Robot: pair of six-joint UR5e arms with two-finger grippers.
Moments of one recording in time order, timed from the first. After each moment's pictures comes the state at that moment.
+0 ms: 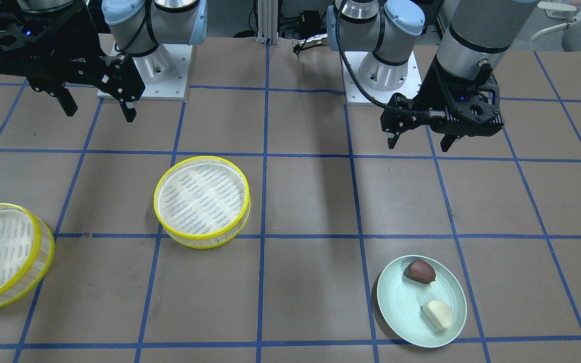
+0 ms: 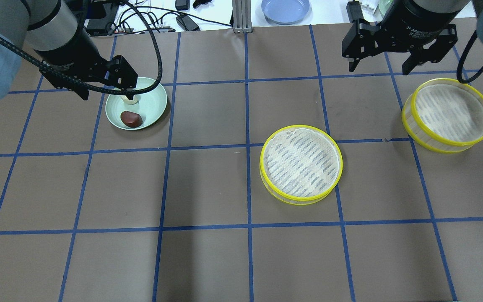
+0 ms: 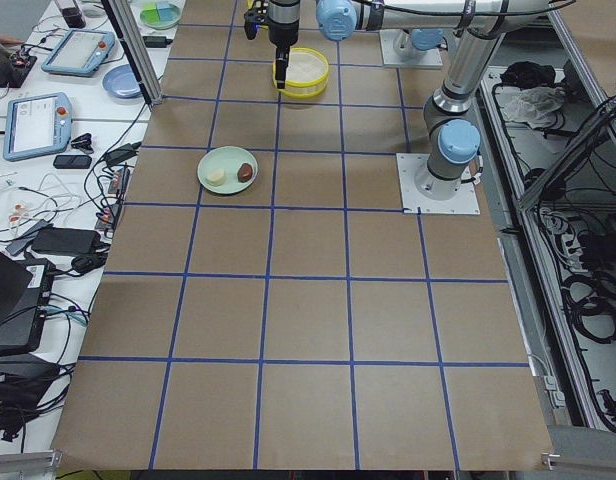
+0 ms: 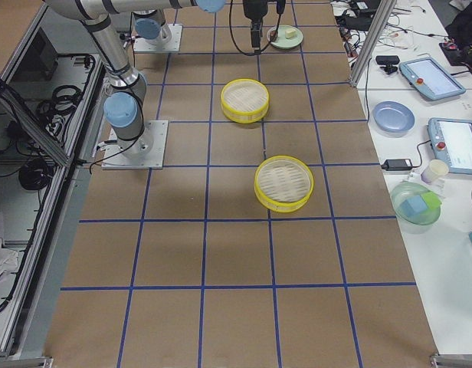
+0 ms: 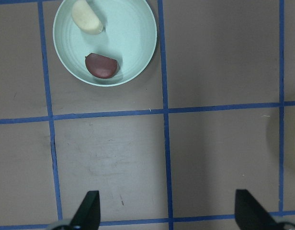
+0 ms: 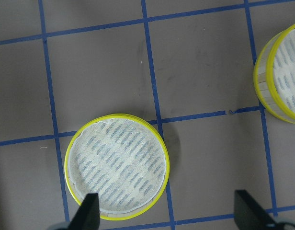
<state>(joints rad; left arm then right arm) -1.53 -1.57 -1.60 -1.48 1.57 0.08 1.56 -1.63 1.54 -1.64 -1.56 0.12</state>
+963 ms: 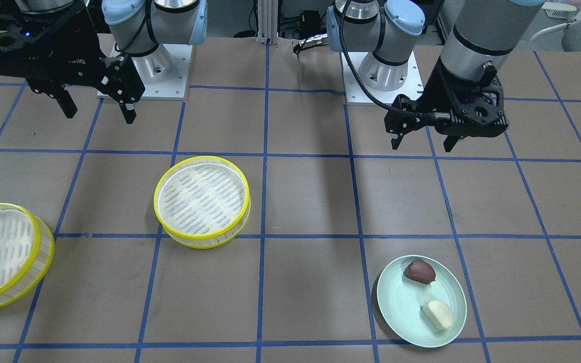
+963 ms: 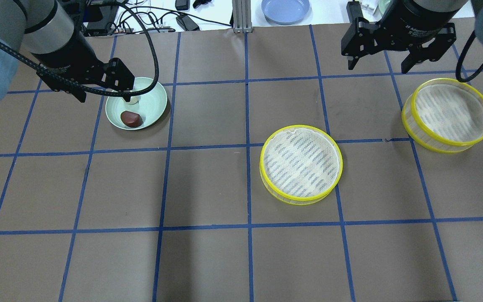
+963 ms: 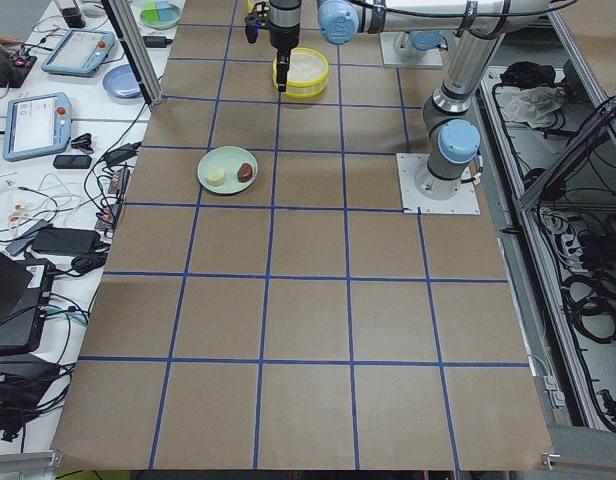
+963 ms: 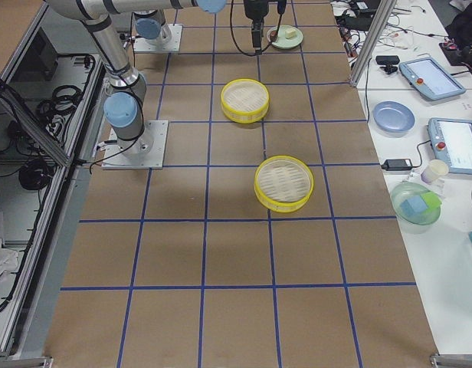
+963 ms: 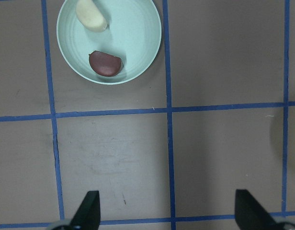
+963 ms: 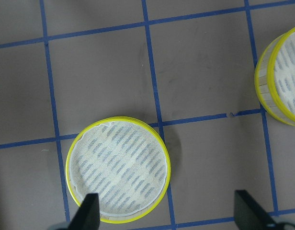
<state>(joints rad) -1.51 -1.57 -1.61 -1.48 1.57 0.09 1.56 -1.62 1.54 -1.65 -1.56 0.12</state>
